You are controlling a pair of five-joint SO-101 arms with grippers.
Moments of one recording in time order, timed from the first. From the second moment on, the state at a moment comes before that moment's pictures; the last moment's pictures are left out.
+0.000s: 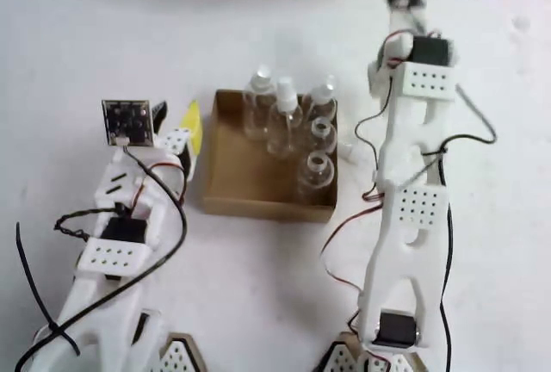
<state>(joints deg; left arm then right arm) -0.7 -45.1 73.3 -0.4 7.1 4.0 57.3 -86.1 97.2 15.7</state>
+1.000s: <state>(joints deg) -0.7 -45.1 73.3 -0.4 7.1 -3.7 -15.4 -24.3 85.5 8.7</state>
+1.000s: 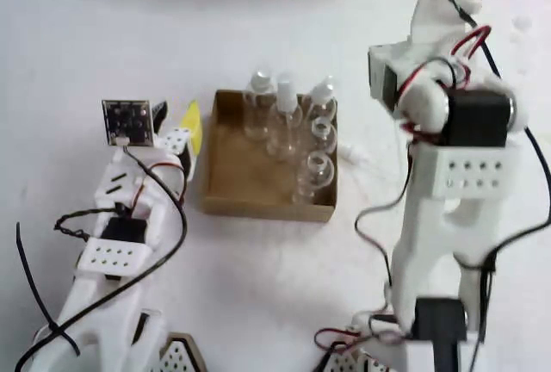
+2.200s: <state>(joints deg) -0.7 -45.1 73.3 -0.4 7.1 -13.7 -48.6 40.1 12.7 8.5</state>
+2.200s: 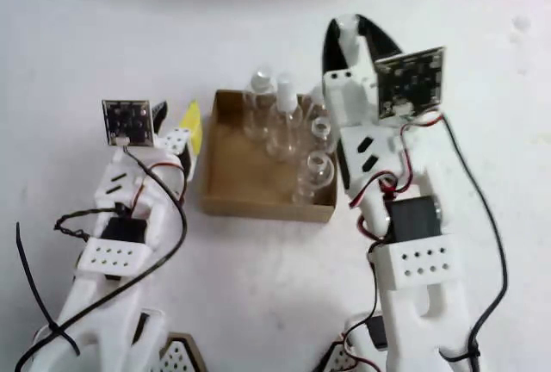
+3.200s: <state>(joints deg) -0.7 -45.1 73.3 -0.4 7.1 -13.5 -48.7 52.6 -11.4 4.3</state>
